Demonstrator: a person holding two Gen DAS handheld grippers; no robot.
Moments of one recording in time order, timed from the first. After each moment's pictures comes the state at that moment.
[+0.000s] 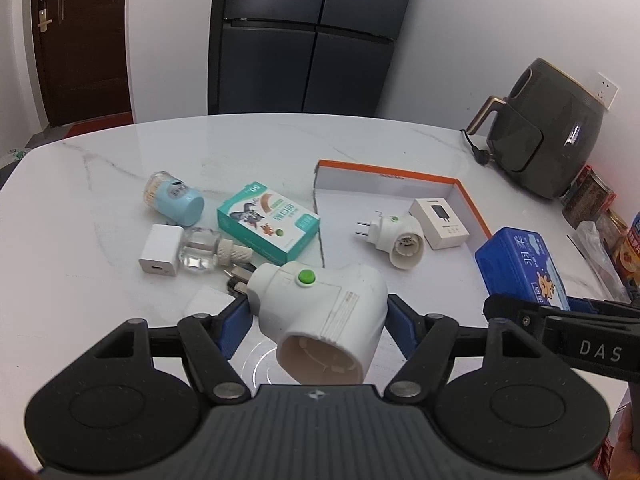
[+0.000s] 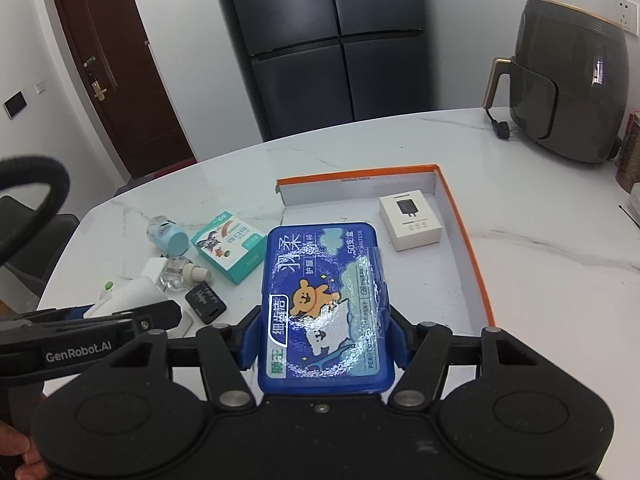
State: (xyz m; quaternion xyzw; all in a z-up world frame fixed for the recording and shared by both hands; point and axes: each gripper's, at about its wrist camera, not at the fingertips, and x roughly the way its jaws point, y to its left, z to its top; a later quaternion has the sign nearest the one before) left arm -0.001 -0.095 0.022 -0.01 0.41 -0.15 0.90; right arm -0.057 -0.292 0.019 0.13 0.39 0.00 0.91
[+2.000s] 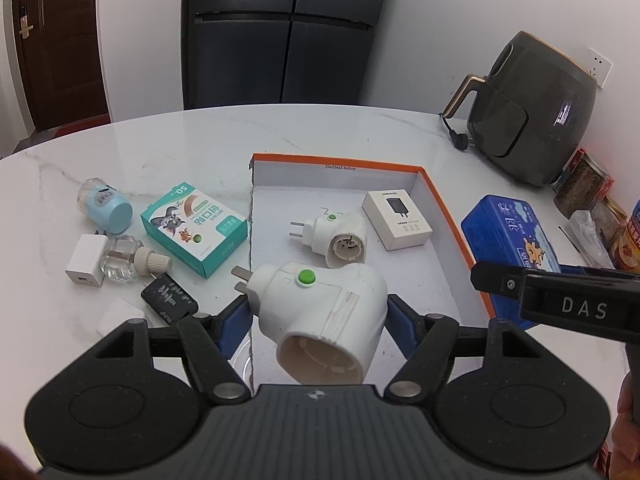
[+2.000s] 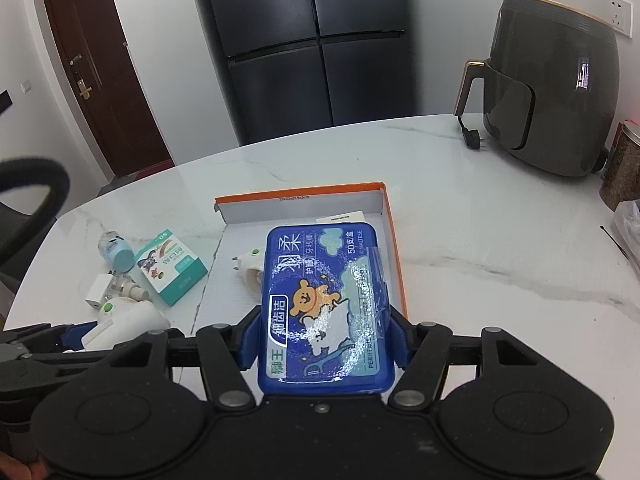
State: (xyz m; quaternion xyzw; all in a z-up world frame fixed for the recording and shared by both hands) left arm 0.014 -0.171 0.007 0.00 0.42 -0.16 0.89; right arm -0.027 -0.364 0.009 0.12 0.39 -0.02 0.91
